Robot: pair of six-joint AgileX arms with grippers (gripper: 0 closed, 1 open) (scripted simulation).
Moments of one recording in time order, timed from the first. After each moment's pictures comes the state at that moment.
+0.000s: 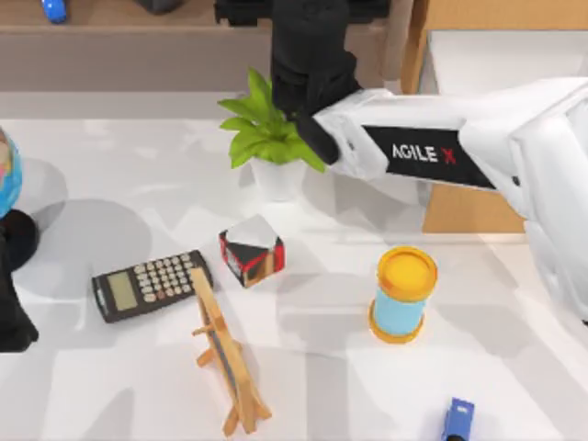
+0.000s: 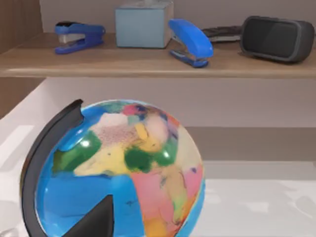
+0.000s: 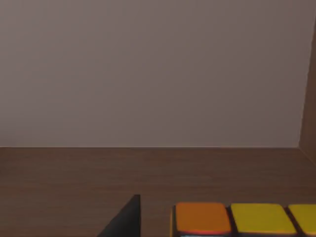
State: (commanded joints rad) left arm 0.00 0.00 0.00 0.00 0.00 0.00; right arm 0.63 2.51 1.87 0.76 0.67 -0.07
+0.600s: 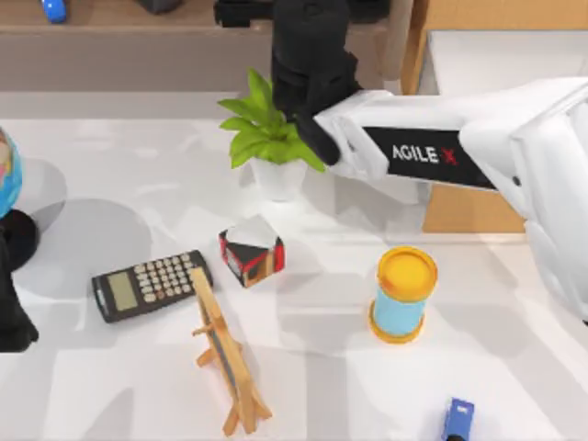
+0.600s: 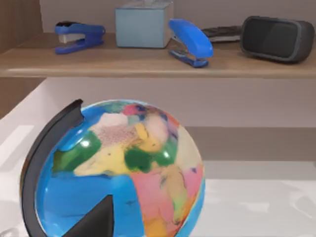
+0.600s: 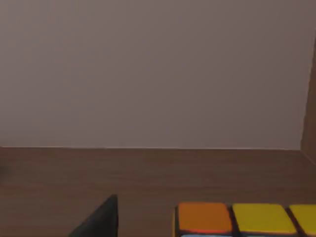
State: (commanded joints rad) left arm 0.00 0.00 0.00 0.00 0.00 0.00; right arm 0.64 2.51 1.86 0.77 0.66 -0.07
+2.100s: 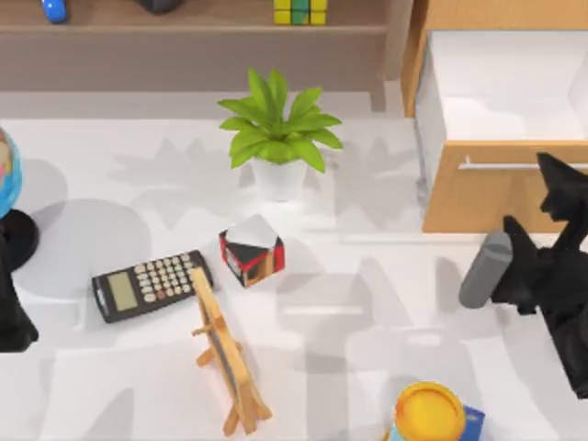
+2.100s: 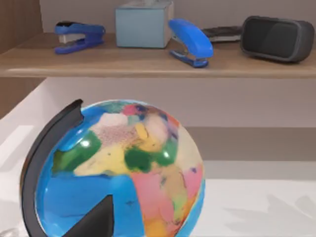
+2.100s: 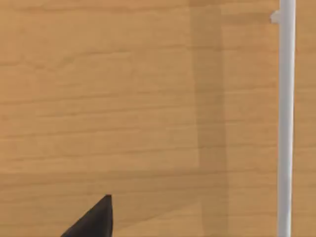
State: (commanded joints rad) left arm 0.00 0.00 0.00 0.00 0.00 0.00; right arm 0.43 1.94 0.24 1.80 0.35 -1.46
